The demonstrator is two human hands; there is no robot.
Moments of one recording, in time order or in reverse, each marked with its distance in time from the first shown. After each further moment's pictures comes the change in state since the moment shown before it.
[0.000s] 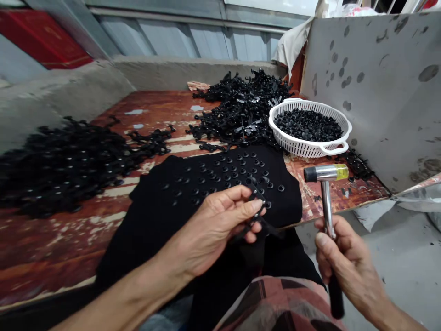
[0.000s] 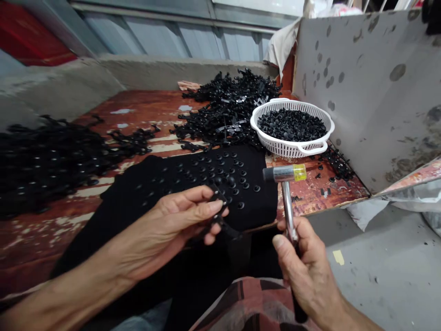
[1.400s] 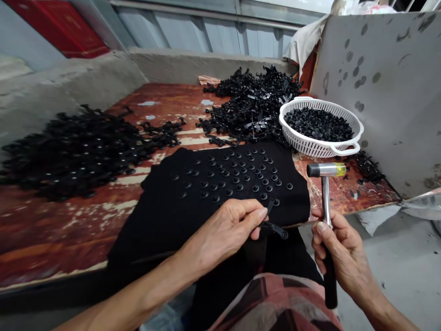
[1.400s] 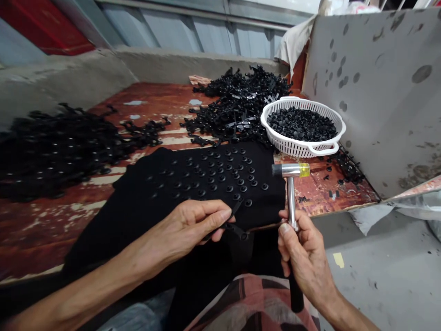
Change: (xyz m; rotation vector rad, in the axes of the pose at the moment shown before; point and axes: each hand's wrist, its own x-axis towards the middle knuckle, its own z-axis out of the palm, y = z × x) left_hand 0.003 -0.015 -0.019 0.759 -0.082 0.116; right_hand 0.019 0.002 0.013 0.149 0.011 0.029
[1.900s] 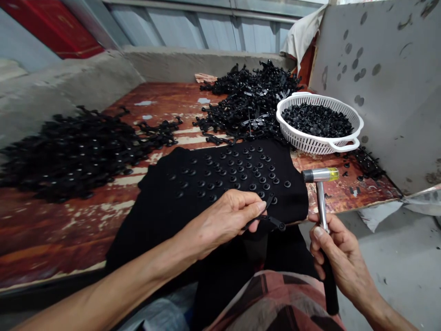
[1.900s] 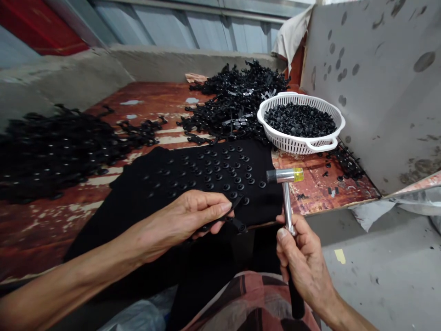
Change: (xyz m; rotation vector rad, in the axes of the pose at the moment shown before) left_hand 0.009 0.006 -0.007 -0.095 -0.068 -0.044; right_hand -0.006 0.010 -0.006 -0.025 -0.032 0.058
